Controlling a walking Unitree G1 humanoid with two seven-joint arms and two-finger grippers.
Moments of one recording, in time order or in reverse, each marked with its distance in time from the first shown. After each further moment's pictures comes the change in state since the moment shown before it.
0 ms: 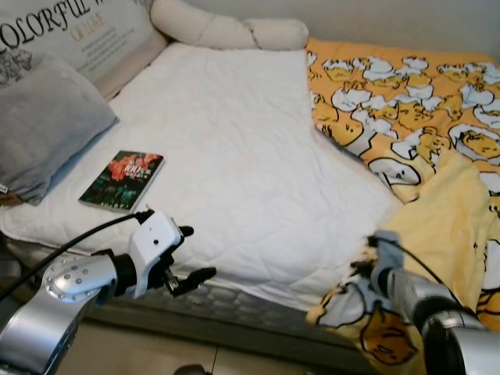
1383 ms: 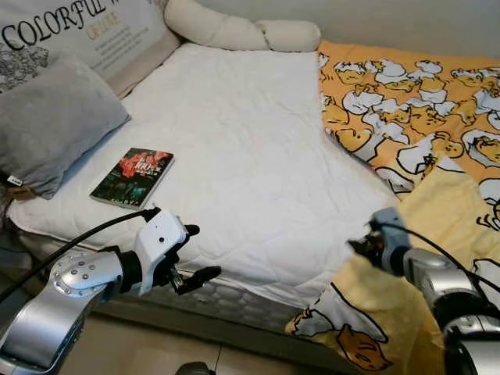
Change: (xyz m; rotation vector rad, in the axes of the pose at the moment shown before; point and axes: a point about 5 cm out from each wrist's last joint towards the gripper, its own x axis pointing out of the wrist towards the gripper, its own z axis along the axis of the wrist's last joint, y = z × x) left arm 0.006 0.000 0.003 0.008 -0.008 -0.030; right arm -0.017 -0.014 0.049 -0.172 -0.189 -0.017
